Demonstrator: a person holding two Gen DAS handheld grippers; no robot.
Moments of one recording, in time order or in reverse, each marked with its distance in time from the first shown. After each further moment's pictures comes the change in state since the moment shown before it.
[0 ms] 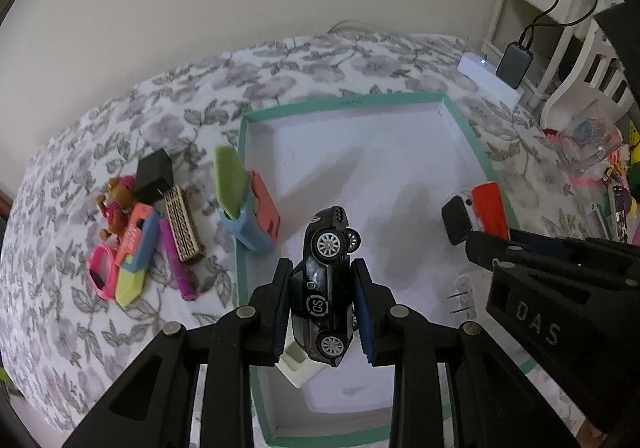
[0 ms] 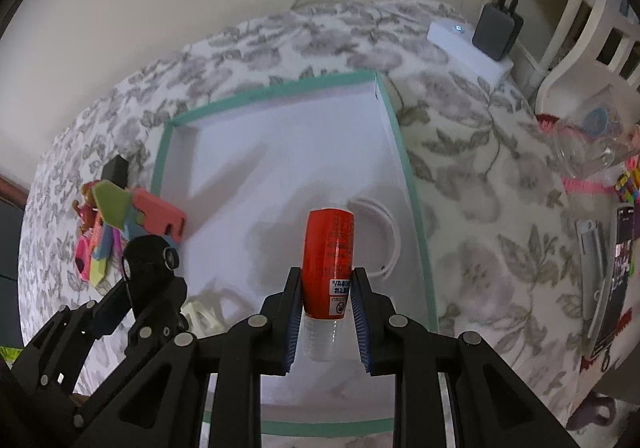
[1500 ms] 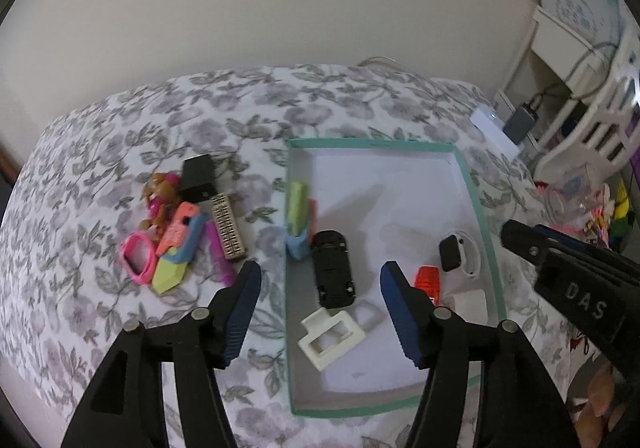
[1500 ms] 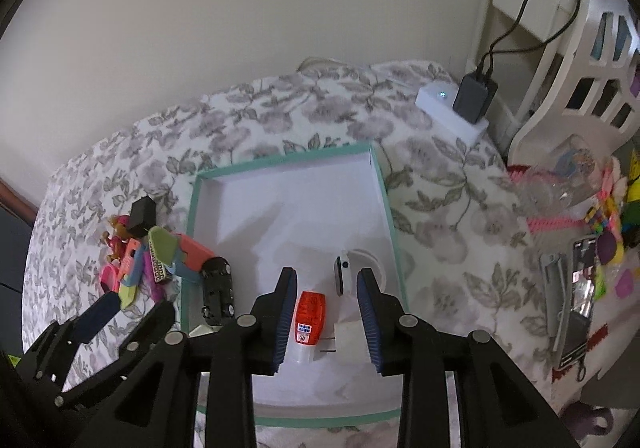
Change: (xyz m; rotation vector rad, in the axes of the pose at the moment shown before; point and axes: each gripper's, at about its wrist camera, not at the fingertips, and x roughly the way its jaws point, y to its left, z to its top) left arm -0.058 0.046 0.012 -0.152 -0.034 -0.029; right arm -0.070 0.014 0.012 -0.012 -0.163 -0.020
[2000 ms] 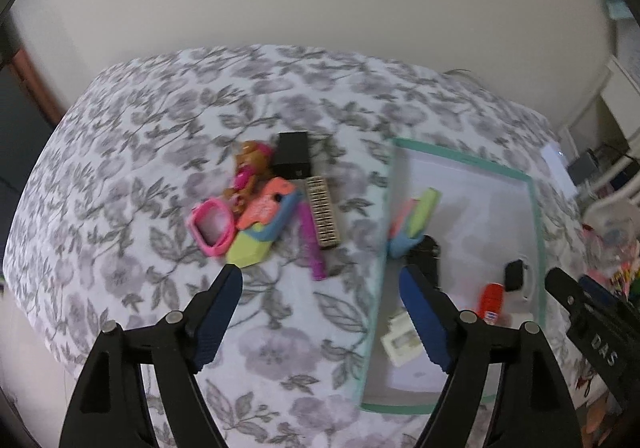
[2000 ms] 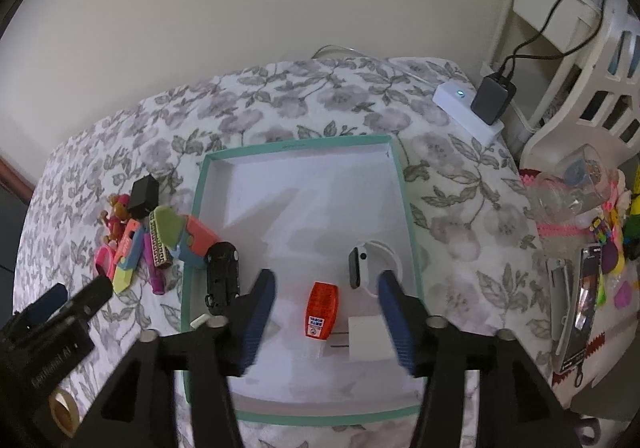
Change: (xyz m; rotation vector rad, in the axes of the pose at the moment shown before) left arm 0.000 0.069 -0.001 -0.197 0.053 0.138; right arm 0.015 0.021 -0.008 -0.068 0.033 -0.013
